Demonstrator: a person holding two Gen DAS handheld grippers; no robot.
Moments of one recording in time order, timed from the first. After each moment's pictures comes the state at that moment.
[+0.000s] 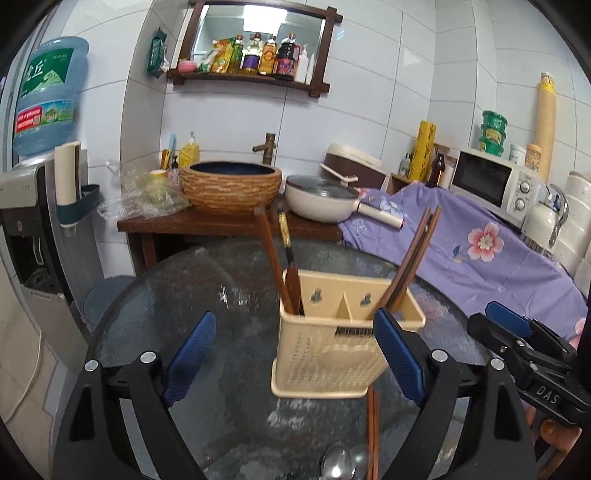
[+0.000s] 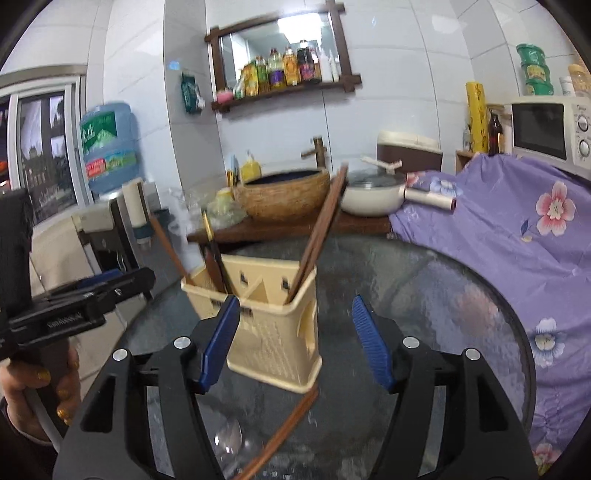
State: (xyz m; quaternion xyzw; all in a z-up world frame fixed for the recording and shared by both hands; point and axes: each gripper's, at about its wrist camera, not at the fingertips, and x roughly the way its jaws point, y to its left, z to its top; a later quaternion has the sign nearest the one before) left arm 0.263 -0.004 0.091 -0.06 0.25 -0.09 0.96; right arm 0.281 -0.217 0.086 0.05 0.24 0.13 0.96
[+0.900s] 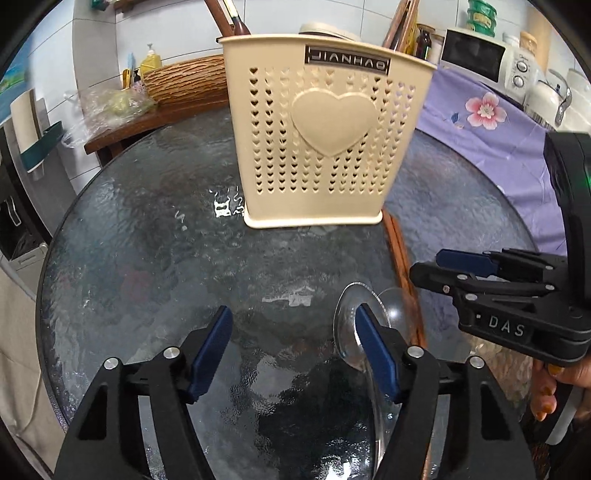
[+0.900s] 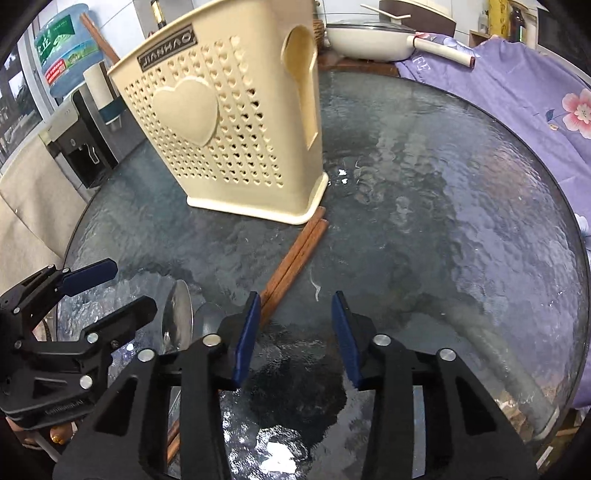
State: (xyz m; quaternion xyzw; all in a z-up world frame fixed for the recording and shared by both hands) left arm 0.252 -0.037 -0.044 0.03 0.43 -0.12 0.90; right arm 0.303 -0.187 -0.057 0.02 0.47 0.12 0.87
